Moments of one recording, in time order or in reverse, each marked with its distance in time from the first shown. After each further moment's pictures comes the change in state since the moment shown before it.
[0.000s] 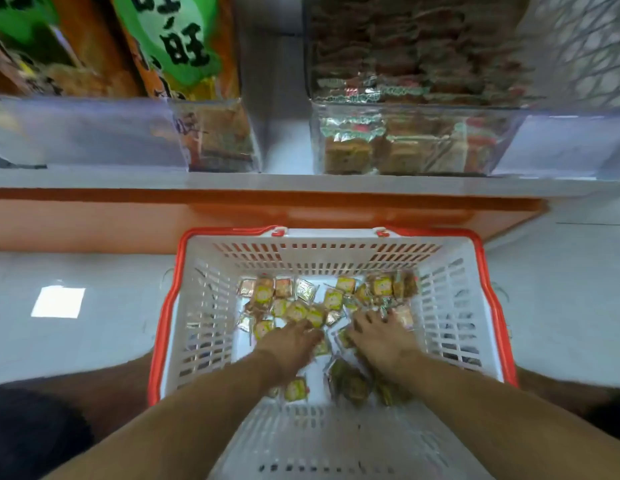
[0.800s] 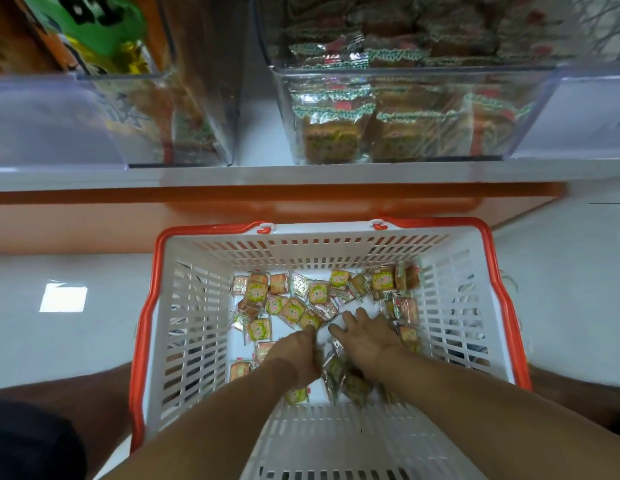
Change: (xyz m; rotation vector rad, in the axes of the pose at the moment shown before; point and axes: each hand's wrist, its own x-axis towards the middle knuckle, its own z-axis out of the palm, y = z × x) left_hand 0.036 0.017 0.036 -0.416 -0.001 -0.286; right_hand 0.012 -0.018 -0.016 0.093 -0.168 -0.003
